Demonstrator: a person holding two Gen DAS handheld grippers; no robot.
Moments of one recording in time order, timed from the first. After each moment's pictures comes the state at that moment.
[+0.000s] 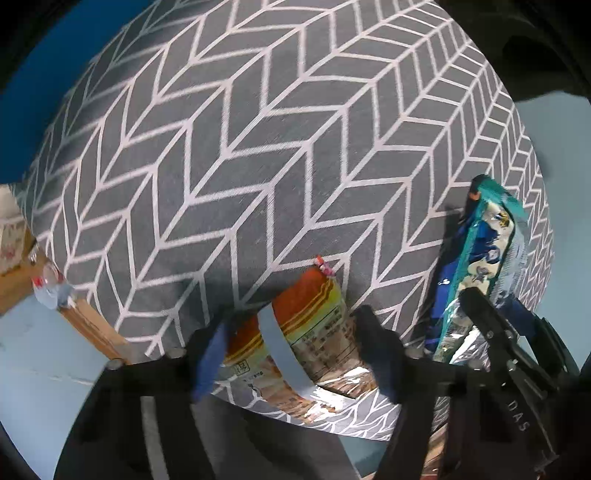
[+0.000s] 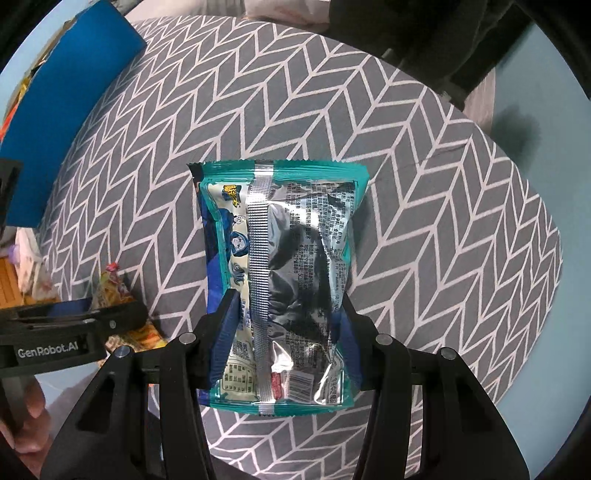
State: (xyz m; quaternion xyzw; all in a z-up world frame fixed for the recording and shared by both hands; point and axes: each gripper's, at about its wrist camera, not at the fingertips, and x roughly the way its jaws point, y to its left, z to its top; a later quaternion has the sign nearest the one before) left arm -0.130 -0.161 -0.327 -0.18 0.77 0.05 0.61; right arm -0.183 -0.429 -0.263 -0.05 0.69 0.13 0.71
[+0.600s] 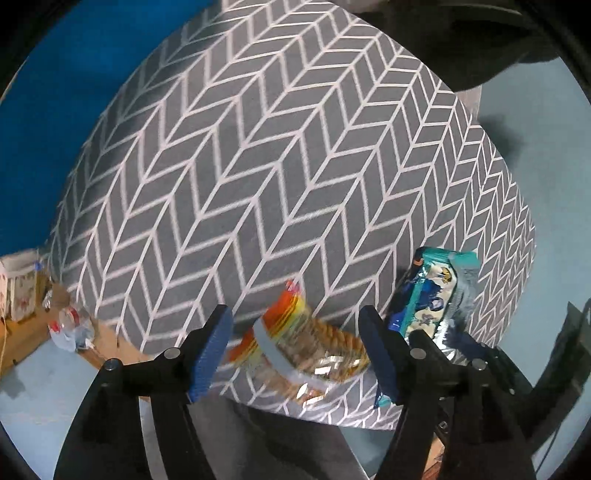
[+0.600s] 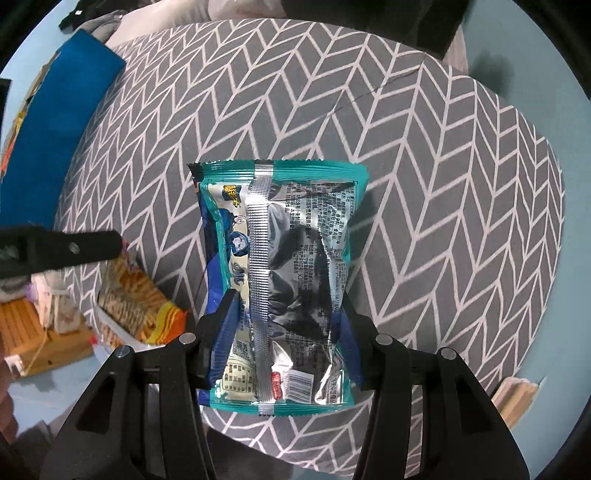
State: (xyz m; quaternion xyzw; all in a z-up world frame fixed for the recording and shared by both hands) left arm -0.091 -0.192 -0.278 -0.13 0.76 0.02 0.64; right arm -0.260 -0.476 -0.260 0.04 0.69 0.09 0.71
